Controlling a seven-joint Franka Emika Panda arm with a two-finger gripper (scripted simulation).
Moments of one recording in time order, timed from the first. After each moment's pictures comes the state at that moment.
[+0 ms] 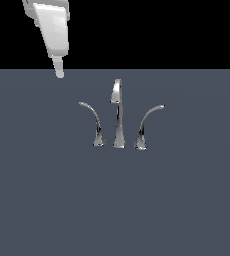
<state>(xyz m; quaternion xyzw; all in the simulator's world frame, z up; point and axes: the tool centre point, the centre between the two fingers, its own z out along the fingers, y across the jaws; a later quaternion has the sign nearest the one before) -0.043 0.142 0.278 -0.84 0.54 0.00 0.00</state>
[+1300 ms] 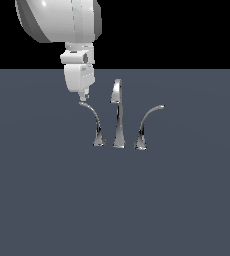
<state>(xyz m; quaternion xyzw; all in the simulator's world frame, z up) 0.086 0.113 0.188 -0.67 0.74 -0.01 0.01</state>
